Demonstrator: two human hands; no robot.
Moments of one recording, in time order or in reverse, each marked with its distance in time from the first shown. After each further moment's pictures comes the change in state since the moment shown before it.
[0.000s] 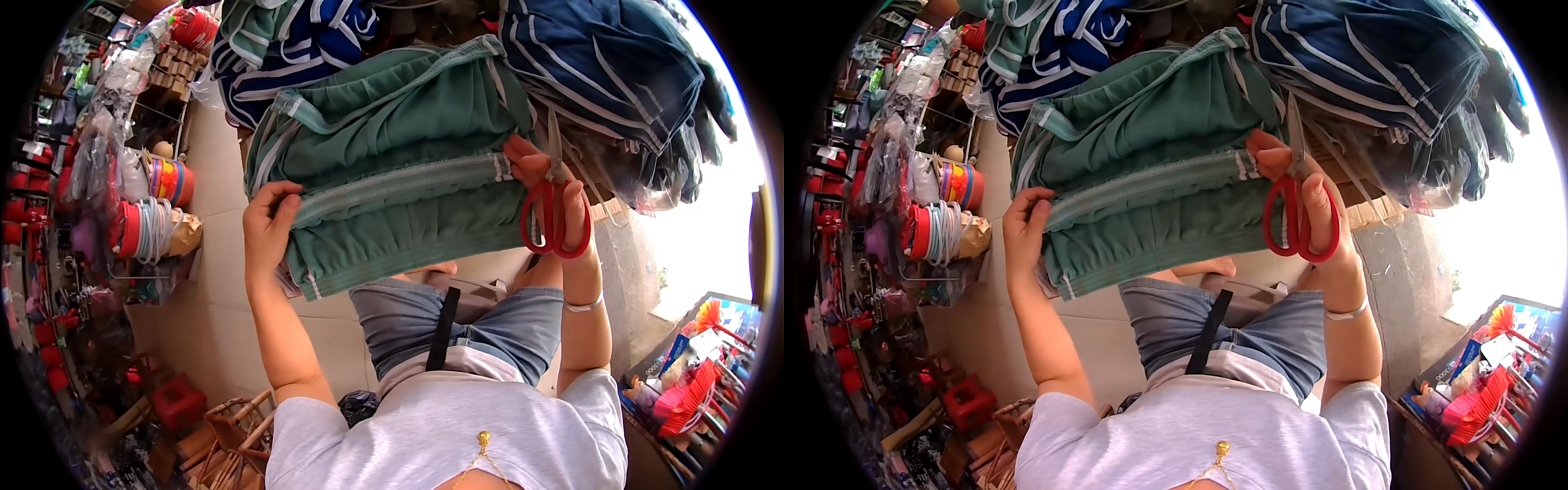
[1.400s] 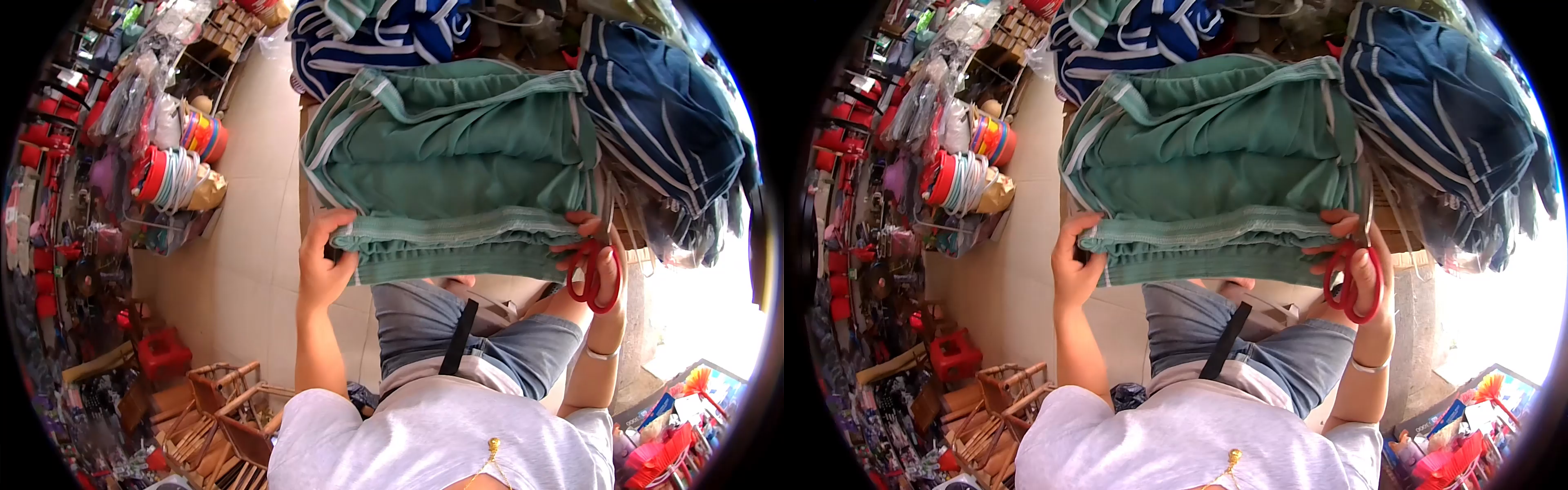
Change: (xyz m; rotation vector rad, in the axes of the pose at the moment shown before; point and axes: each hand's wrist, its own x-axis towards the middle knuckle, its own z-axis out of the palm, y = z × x) left_hand -0.076 -0.009 0.017 0.007 0.164 0.141; right_hand -0.025 -0.017 0.002 -0.149 0.038 0.216
